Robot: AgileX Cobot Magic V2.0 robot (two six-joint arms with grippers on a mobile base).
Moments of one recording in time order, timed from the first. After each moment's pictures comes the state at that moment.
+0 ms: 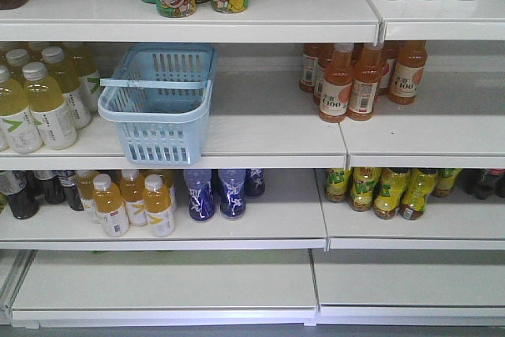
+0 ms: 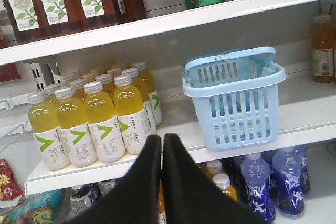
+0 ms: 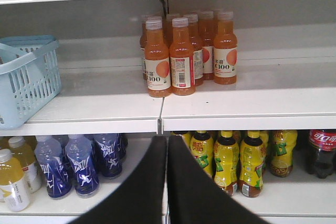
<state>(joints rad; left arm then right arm) 0.02 -0.01 0.03 0.19 0.03 -0.07 0.04 -0.01 0.03 0.08 0.14 0.00</state>
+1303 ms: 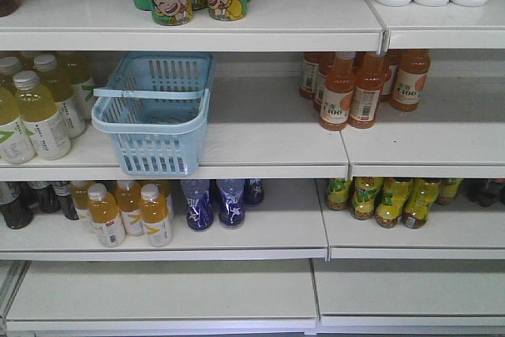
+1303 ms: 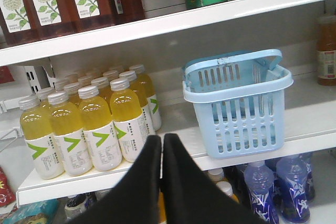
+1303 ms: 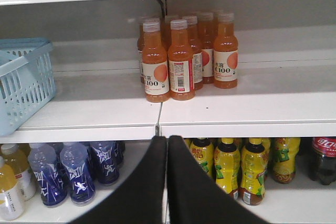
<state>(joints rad) 0.02 -0.01 0.03 0.19 0.03 -0.07 0.04 -0.01 0.03 0.08 0.14 0.00</state>
